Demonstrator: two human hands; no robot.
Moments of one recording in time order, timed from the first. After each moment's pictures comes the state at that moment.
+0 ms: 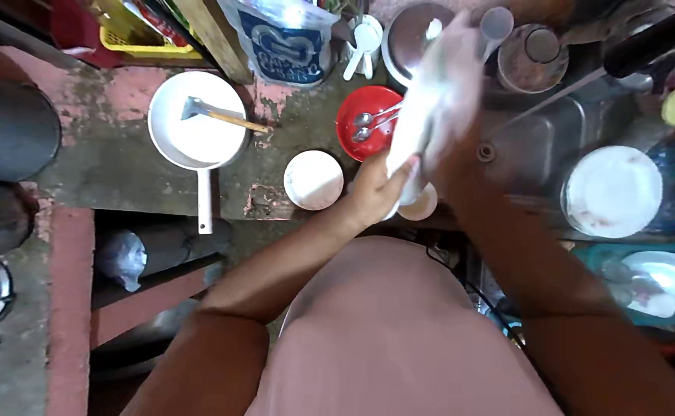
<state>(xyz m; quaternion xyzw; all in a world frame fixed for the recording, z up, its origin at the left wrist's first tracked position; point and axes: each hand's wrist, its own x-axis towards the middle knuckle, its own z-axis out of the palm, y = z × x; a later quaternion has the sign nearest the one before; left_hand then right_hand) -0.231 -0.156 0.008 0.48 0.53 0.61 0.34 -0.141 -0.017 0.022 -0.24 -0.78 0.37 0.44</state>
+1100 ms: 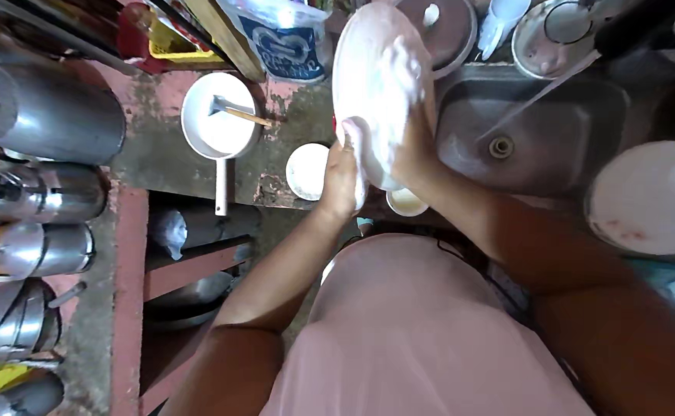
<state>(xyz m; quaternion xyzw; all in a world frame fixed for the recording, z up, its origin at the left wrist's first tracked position) -0.188 -0.137 0.036 0.23 0.57 0.71 0.35 -0.123 -0.020 0.013 -0.20 -0.84 0.38 0.34</state>
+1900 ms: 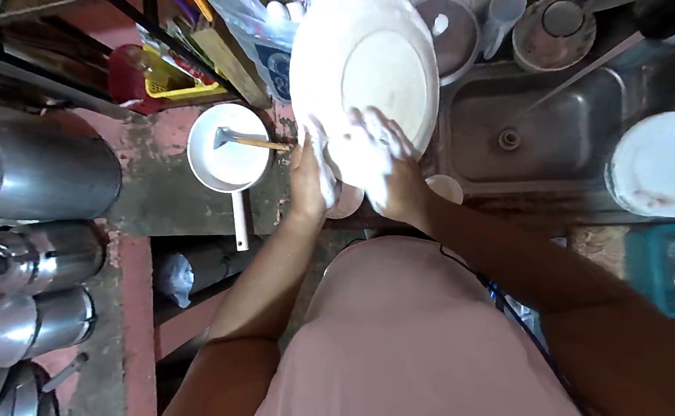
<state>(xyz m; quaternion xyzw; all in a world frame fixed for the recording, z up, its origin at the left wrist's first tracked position) -0.322 -0.187 0.039 0.25 0.53 0.72 0.36 -0.191 -0.101 0.011 -0.16 -0.92 0.21 0.28</state>
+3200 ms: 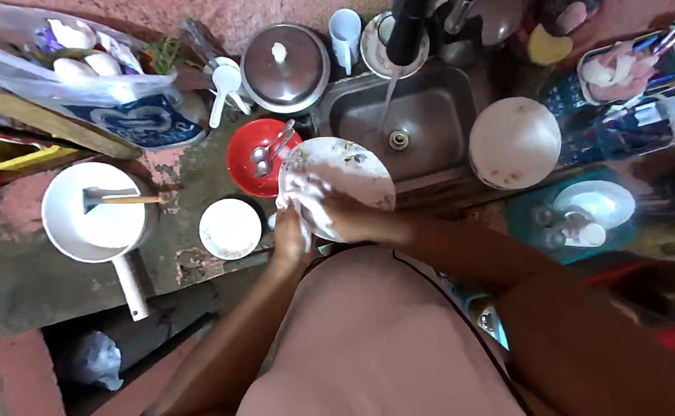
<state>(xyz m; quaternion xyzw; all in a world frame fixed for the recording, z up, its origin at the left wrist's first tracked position) -0.129 -0.116 -0.030 0.08 0.63 0.60 0.48 -0.019 -0.018 -0.029 -0.17 -0.89 0.41 0.06</state>
